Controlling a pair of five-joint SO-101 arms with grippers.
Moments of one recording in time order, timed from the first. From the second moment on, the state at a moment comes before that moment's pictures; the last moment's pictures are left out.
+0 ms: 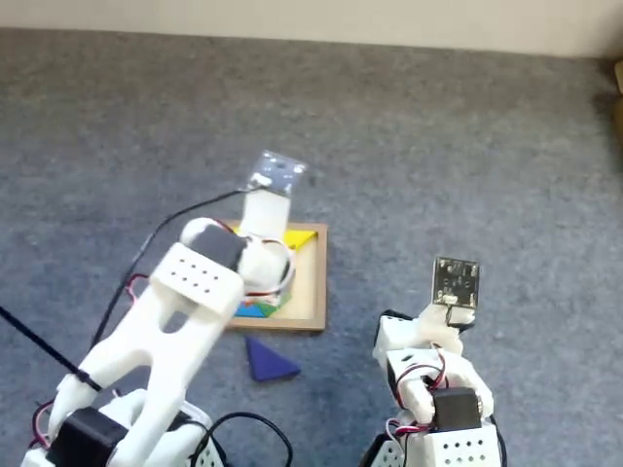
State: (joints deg) left arm 21.9 -24.1 38.6 66.3 12.6; right arm -13.0 -104.3 95.8 64.9 -11.4
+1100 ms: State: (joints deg) left arm 23.8 4.2 18.9 64.0 29.6; right arm -12.8 -104.3 95.8 64.9 -11.4
